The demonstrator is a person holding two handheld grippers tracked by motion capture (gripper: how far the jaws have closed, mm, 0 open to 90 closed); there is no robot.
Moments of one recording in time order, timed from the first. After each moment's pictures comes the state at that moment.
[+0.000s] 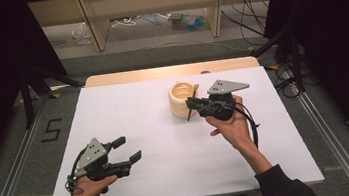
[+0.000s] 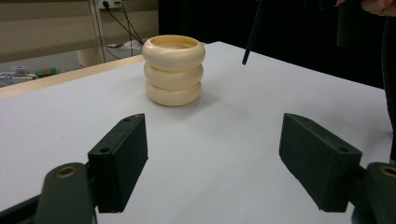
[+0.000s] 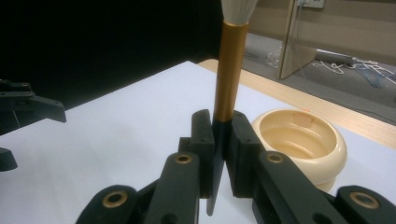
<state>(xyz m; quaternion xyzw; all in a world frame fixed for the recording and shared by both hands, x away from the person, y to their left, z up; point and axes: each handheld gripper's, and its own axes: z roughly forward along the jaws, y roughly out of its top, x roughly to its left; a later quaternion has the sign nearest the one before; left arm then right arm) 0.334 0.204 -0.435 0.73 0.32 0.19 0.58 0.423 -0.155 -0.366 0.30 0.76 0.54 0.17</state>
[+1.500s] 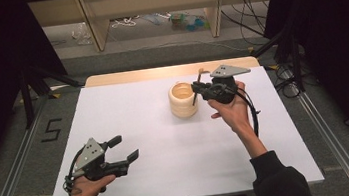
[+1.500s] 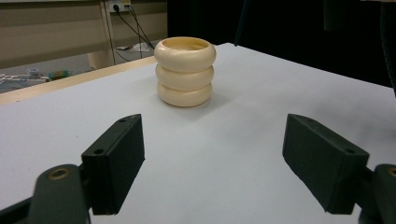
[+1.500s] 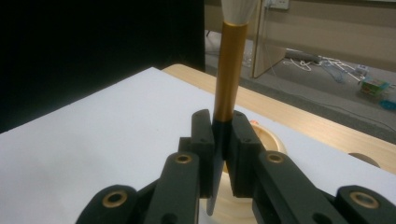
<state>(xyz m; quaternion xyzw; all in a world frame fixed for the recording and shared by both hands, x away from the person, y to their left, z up) 0.335 0.209 -0.436 0.72 0.32 0.21 0.57 0.463 -0.168 -0.355 0.34 0.75 0.53 0.21</state>
